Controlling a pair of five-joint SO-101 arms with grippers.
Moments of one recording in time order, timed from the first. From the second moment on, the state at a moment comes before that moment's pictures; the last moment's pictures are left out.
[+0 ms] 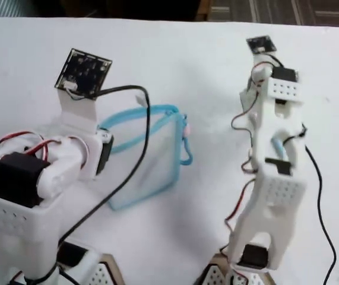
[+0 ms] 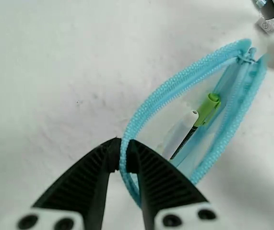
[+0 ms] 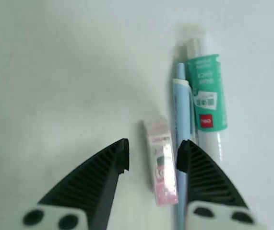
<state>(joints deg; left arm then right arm) 10.3 -35.1 1.7 100.2 0.3 6.7 39.8 -32.7 74.2 23.4</state>
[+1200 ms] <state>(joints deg) 10.3 -35.1 1.7 100.2 0.3 6.0 62.5 -89.3 100.4 18.4</state>
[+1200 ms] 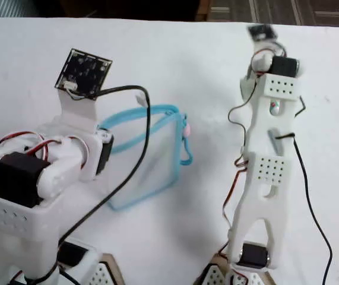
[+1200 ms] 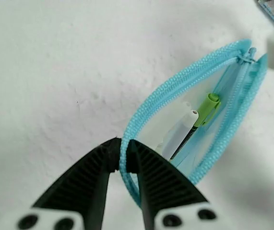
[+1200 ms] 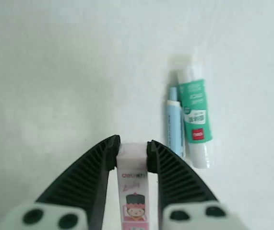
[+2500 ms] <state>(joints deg) 10.3 -35.1 1.7 100.2 0.3 -22.5 -45.4 17.0 79.6 -1.6</state>
